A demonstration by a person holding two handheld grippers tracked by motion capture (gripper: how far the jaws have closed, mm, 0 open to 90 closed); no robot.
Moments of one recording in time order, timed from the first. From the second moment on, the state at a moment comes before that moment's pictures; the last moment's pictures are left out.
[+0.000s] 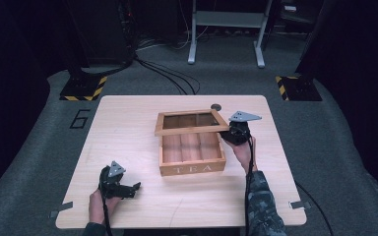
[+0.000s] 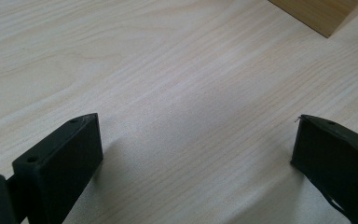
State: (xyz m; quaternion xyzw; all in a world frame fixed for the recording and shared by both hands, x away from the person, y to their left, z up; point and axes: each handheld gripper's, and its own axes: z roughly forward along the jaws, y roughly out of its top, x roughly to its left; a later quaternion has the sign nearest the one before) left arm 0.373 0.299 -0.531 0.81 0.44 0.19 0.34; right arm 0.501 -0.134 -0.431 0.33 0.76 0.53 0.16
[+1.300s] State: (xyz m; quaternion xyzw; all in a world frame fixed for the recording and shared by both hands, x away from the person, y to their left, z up) left arm 0.373 0.299 -0.531 0.81 0.44 0.19 0.34; right arm 0.434 -0.149 -0.471 0.33 0.79 0.50 0.14
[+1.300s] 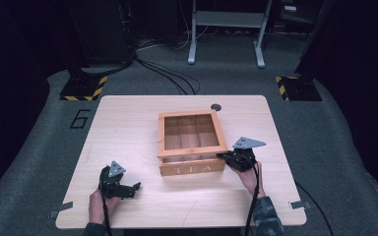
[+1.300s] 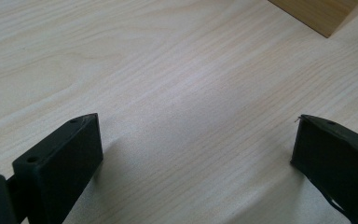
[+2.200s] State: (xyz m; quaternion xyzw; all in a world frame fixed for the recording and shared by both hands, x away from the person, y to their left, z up) left arm 0.374 0.299 -0.531 0.81 0.44 0.19 0.34; right arm 0.408 -0.151 -0.480 0.33 0.82 0.45 0.13
